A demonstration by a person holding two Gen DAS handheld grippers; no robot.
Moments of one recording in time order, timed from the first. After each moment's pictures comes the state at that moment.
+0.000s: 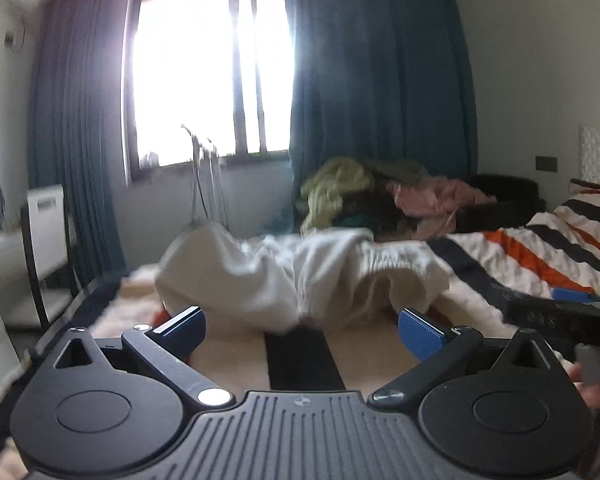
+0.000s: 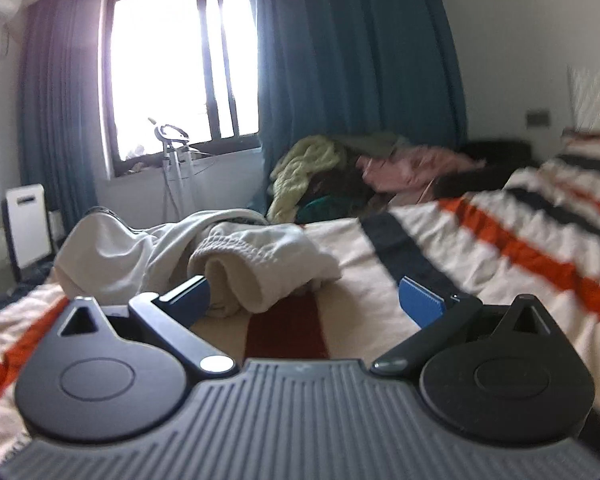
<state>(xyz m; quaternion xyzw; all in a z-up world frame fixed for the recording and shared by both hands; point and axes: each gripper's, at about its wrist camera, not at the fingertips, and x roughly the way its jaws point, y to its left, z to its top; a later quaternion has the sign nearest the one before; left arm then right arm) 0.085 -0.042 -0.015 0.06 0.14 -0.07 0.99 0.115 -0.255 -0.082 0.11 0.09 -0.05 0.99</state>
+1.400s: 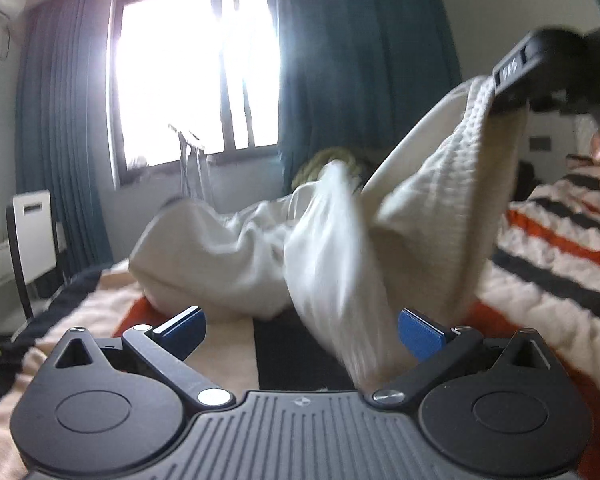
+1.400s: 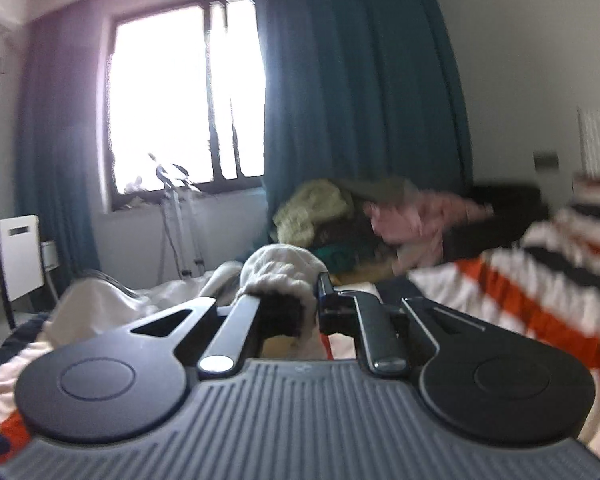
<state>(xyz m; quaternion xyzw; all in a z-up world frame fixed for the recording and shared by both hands) 0.117 -0.046 -0.080 0.09 0.12 -0.09 0.99 0.133 -0.225 0.008 0.06 0.02 -0.05 1.00</state>
